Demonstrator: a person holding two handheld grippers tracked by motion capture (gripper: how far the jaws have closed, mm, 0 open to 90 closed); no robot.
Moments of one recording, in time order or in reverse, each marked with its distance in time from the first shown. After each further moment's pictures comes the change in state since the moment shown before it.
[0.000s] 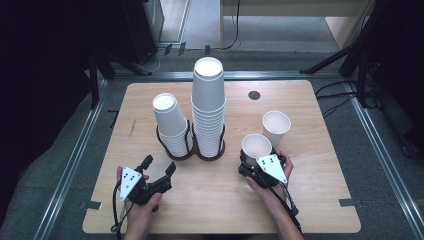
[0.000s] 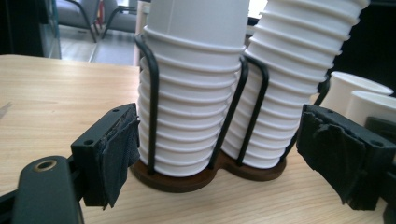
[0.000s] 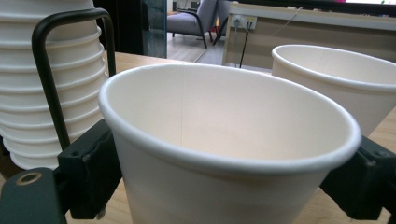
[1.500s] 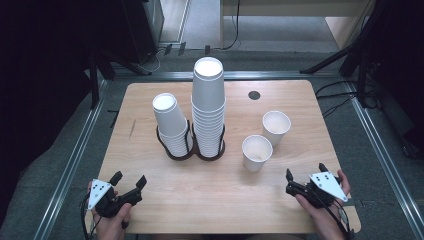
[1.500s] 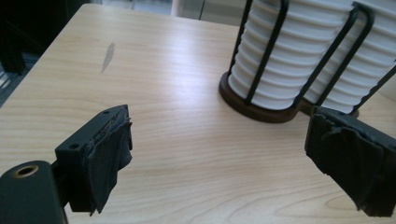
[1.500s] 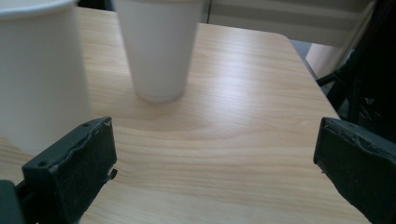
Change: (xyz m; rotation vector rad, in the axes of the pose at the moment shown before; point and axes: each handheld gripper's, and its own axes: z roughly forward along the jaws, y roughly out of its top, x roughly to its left) left arm 0.069 -0.013 -0.054 0.154 0.138 -0.037; right arm -0.114 -0.019 -0.076 0.147 -0.096 0.003
